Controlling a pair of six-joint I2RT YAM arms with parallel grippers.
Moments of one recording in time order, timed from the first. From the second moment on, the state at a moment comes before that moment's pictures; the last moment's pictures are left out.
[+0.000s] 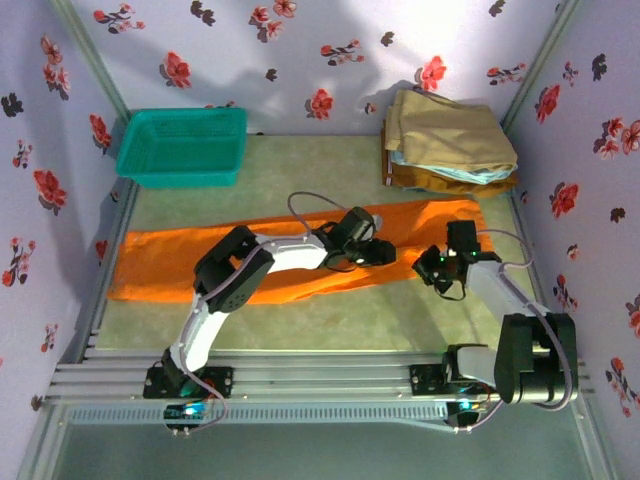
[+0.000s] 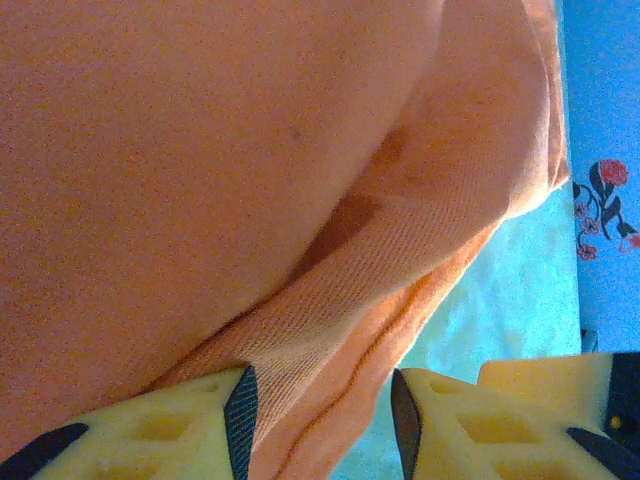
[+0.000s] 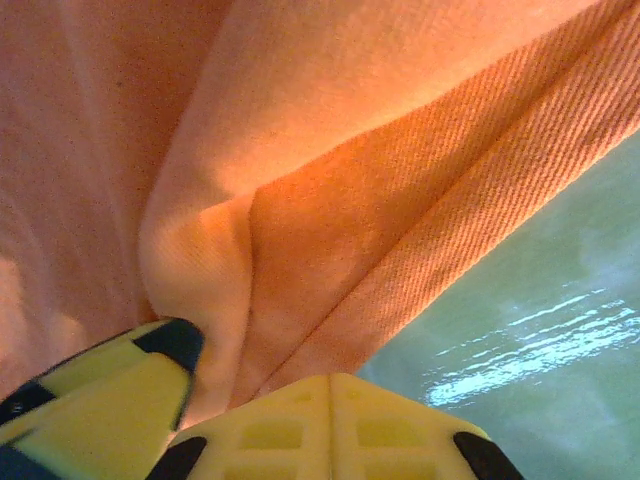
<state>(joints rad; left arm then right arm) -0.94 2.18 1.43 0.04 0.32 -0.90 0.04 1.23 0.59 -0.49 -0.37 0.89</state>
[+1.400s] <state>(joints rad) -0.85 1.79 1.01 0.09 0.30 -0.83 0.16 1.49 0.69 -0.31 -0.39 0.98</state>
